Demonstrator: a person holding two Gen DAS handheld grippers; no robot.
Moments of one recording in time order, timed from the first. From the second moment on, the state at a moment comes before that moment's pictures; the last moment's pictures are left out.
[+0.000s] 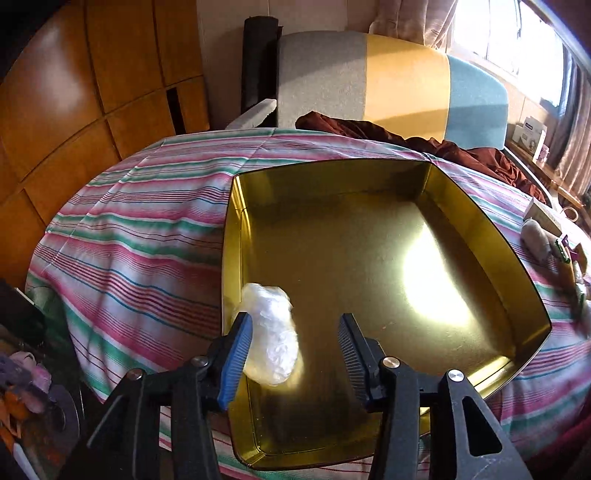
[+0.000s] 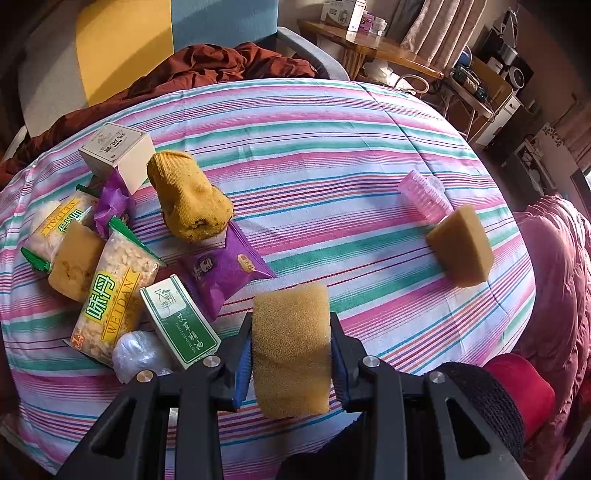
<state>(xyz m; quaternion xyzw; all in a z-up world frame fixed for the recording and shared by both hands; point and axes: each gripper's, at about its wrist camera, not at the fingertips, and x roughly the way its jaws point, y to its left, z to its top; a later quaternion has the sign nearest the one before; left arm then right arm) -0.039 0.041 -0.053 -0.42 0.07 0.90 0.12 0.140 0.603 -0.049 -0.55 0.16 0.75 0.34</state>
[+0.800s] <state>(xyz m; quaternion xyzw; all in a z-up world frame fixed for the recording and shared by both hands) -0.031 0.033 -0.021 -0.38 0.00 0.92 0.11 0.148 0.601 -0.039 -0.52 0.15 0.76 0.37</state>
